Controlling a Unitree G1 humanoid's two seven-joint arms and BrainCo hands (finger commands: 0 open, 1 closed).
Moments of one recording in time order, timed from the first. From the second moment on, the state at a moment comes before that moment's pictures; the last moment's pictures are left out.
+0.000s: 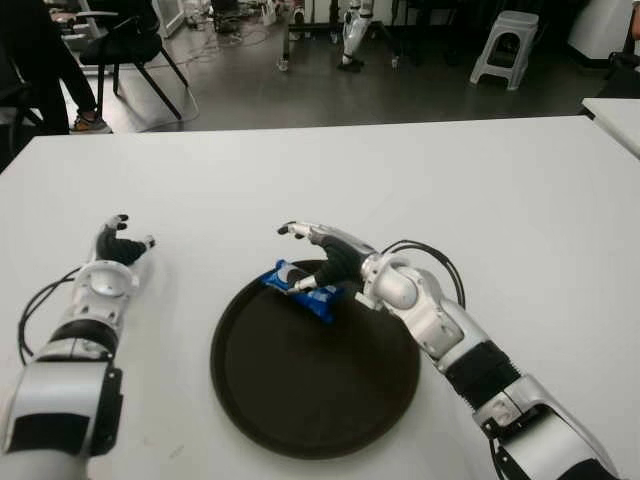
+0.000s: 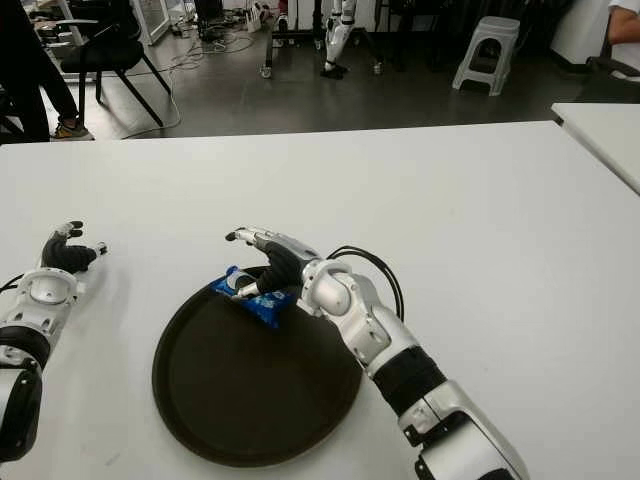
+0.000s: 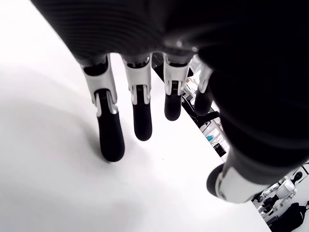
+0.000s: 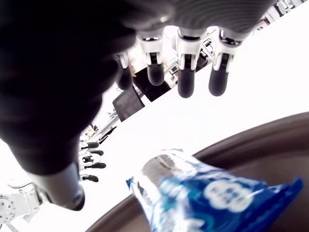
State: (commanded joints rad) left arm -0.68 0.40 0.01 1.34 0.24 -0.09 0.18; right arm -0.52 -0.07 0.48 0.39 -0.49 -0.03 0.26
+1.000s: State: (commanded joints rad) left arm -0.68 0.40 0.00 1.34 0.24 -0.10 0.19; right arm -0.61 -0.16 0.35 0.53 -0.52 -0.07 0.04
